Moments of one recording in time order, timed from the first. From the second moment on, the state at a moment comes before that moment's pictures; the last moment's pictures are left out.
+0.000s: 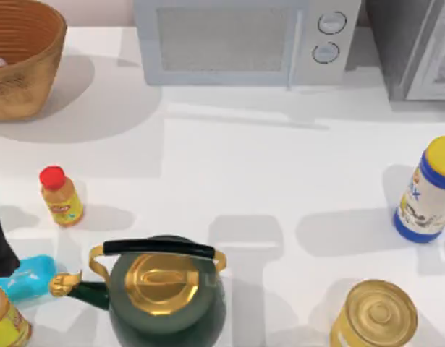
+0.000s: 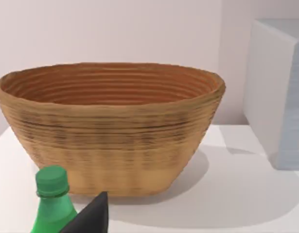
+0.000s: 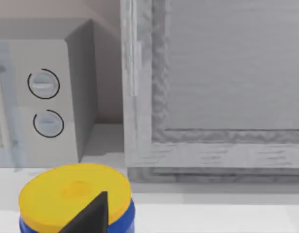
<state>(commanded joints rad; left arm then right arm) 0.00 0.00 0.00 0.00 0.00 0.00 0.00 0.00 0.00 0.00 0.00 0.00</state>
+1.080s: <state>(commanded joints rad) 0.09 1.05 1.00 -0.49 0.05 0.07 0.00 0.00 0.00 0.00 0.00 0.00</state>
